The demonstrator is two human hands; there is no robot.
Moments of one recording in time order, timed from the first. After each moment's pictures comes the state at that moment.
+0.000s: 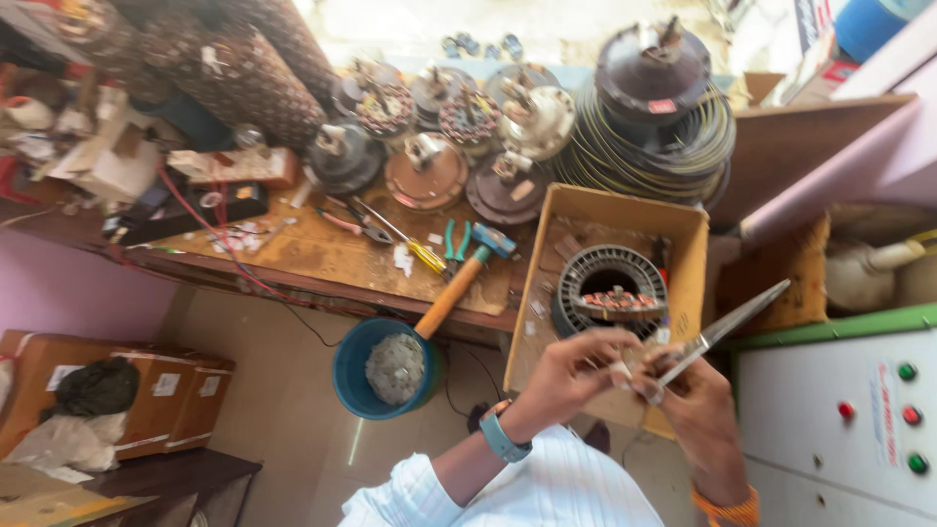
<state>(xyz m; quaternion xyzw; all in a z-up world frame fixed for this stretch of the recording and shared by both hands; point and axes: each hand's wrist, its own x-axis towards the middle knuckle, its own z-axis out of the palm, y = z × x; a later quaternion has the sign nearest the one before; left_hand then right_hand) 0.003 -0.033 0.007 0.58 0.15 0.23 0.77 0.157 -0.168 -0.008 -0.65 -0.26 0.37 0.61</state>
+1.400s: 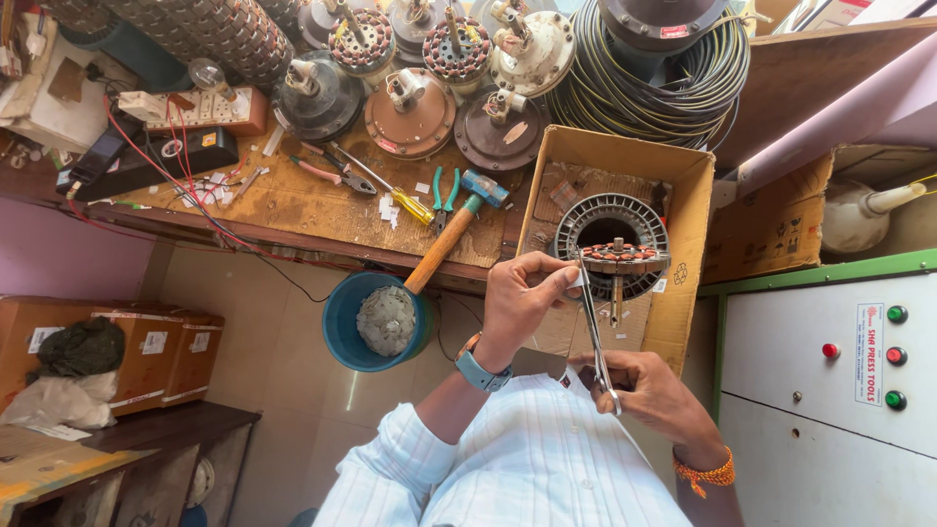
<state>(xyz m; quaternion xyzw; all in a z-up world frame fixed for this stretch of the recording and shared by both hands) -0.002 0.013 0.003 0.55 0.31 0.29 0.71 0.137 -0.174 -0.015 -0.59 -0.35 0.62 0.39</state>
